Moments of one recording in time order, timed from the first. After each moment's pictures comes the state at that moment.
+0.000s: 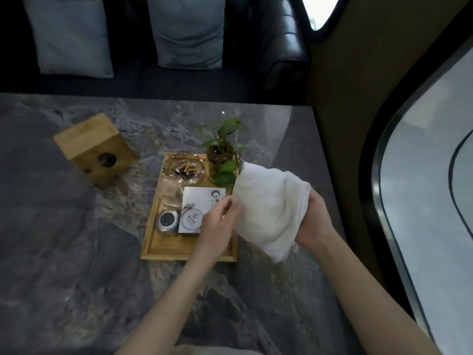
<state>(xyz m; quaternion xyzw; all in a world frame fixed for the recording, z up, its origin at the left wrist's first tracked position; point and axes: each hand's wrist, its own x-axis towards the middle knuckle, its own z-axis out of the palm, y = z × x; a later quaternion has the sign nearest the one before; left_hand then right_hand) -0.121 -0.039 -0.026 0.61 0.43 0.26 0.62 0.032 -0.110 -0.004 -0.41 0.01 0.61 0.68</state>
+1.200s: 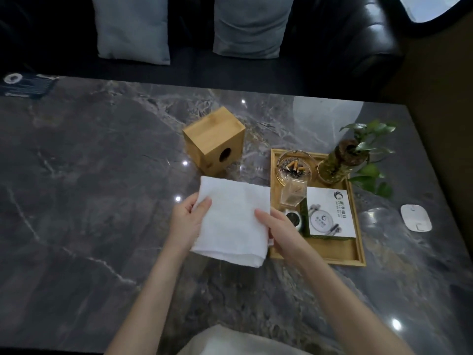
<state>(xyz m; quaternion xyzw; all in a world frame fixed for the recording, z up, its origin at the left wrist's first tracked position) -0.393 0.138 -0.031 0.52 0.53 0.25 0.62 -0.228 0.048 -0.066 -0.63 -0.13 0.62 0.45</state>
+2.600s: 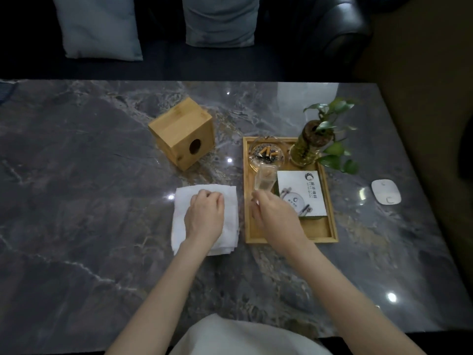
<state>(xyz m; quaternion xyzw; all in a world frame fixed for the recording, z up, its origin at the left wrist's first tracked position) -0.322 0.101 -0.065 0.81 0.52 0.06 0.26 -0.204 0.010 -0.045 -0.81 -0.55 0.14 0.17</state>
